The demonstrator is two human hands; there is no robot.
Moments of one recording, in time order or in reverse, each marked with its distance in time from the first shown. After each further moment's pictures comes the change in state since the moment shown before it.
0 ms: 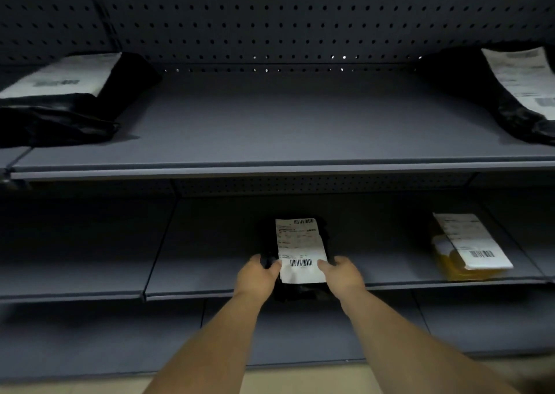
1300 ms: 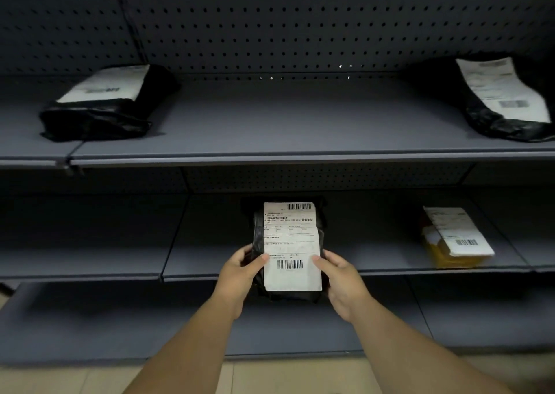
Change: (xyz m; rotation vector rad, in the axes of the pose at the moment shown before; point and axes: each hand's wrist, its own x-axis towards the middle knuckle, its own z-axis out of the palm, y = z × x) left_hand -0.055 -0.034 -0.038 -0.777 -0.090 0.008; right_hand -0.067 0.016 -0.002 0.726 -0.310 -0.086
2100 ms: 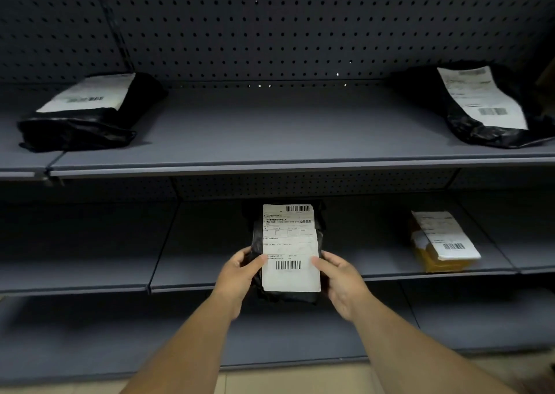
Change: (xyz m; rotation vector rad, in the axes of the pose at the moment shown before) left_hand 0.012 0.007 0.021 0.022 0.006 -0.005; right_hand 0.008 -0.016 -0.019 0.041 0.001 0.007
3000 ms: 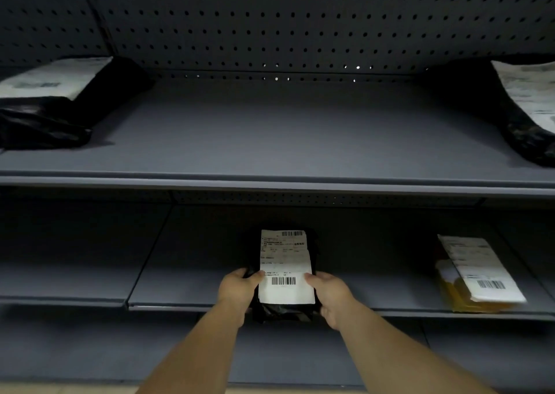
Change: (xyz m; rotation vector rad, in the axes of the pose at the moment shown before) left_hand 0.077 -0.025 0.027 0.151 0.203 -0.189; right_hand 0.091 0.010 0.001 -0.279 0.107 0.212
